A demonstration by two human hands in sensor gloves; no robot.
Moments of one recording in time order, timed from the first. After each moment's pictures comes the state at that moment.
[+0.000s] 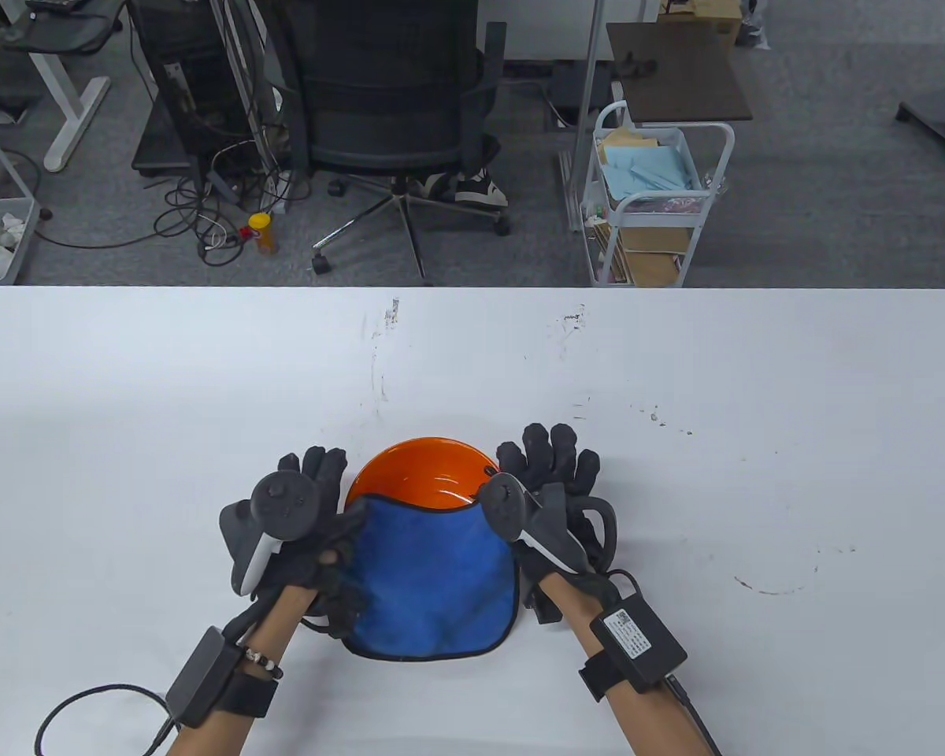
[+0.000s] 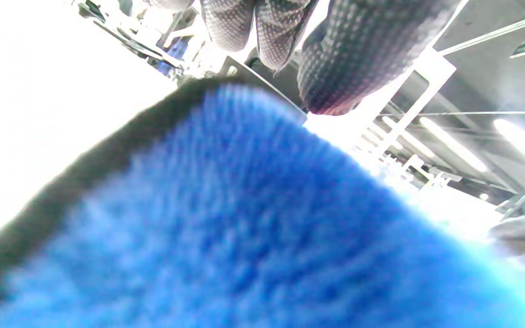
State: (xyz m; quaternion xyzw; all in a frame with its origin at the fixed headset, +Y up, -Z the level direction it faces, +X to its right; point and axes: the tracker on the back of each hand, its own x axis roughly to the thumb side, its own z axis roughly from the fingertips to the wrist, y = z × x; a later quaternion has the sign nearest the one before) left_hand -0.238 -0.720 -0.297 -0.02 0.02 0.31 0.95; right_hand 0.048 -0.726 -0.314 0.06 -0.05 0.99 0.08
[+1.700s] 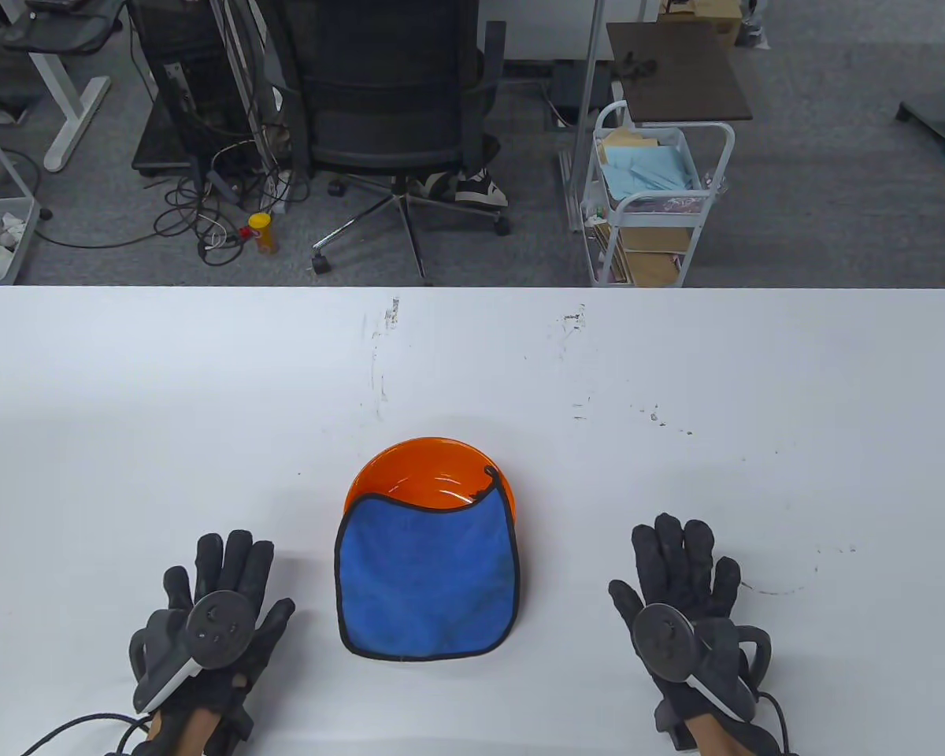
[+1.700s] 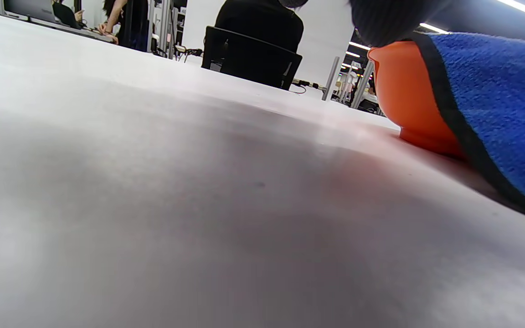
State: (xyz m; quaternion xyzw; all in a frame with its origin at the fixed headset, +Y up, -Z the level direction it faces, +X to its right) left_hand -0.308 -0.757 -0.202 -0.05 -0.04 0.11 0.99; right_hand 0.183 -0.749 -0.193 0.04 -0.05 0.99 0.09
